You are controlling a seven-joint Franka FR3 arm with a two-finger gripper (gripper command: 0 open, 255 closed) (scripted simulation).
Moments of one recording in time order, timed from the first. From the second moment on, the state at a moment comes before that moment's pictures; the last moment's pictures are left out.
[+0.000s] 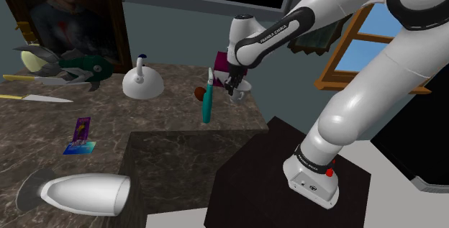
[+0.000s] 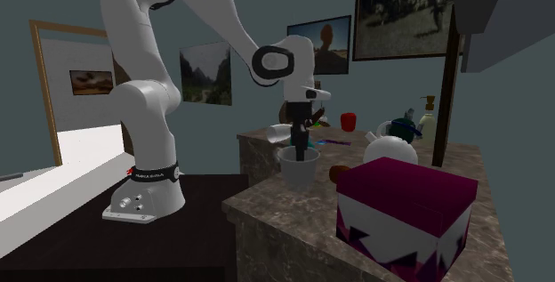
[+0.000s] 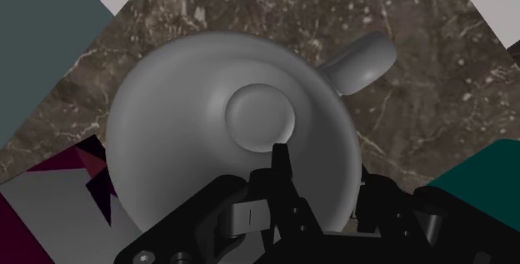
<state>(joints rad) 0.00 -0.19 -0.01 -2.59 -0.17 2.40 0.02</state>
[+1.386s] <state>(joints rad) 0.01 -0.35 -0.01 -2.44 -0.14 2.08 -0.03</state>
